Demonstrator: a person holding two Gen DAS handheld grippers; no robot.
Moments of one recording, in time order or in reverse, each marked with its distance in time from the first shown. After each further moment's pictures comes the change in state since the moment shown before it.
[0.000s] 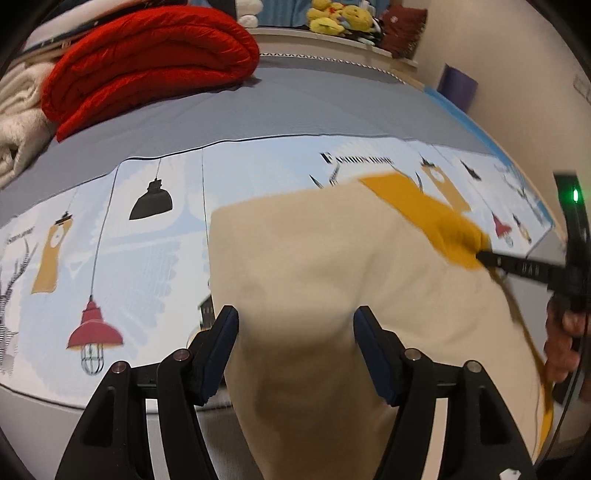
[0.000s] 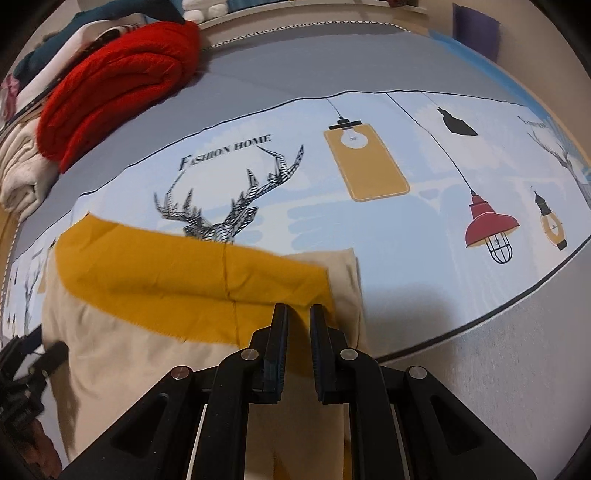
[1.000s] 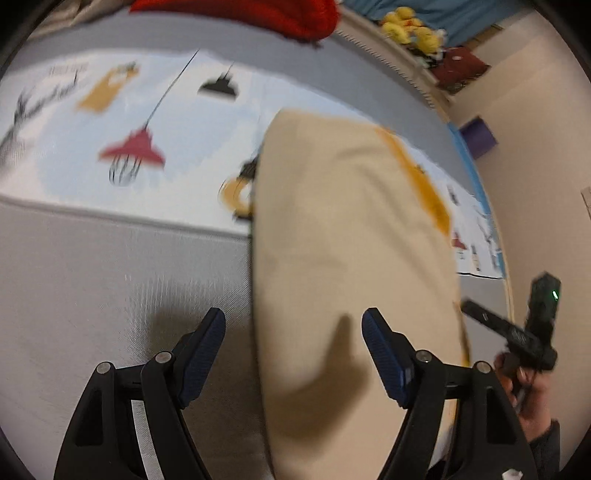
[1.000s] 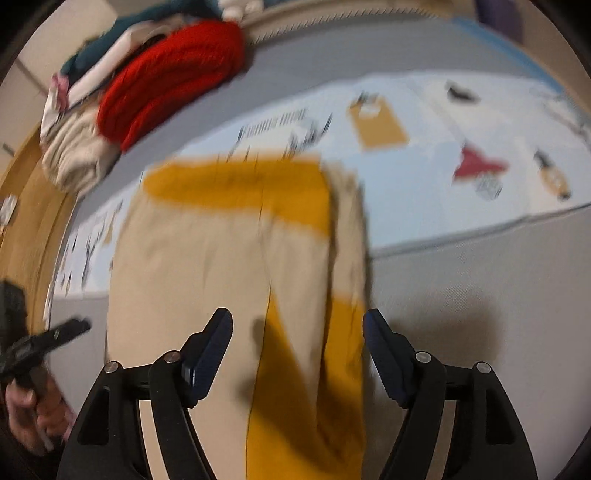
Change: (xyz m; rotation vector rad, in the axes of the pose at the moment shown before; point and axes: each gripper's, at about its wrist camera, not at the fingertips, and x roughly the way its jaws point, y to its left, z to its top) left arm -0.056 0.052 -0.093 -0.402 0.155 -0.173; right arm -0.069 -0.032 -0.073 -0.051 0.075 0.255
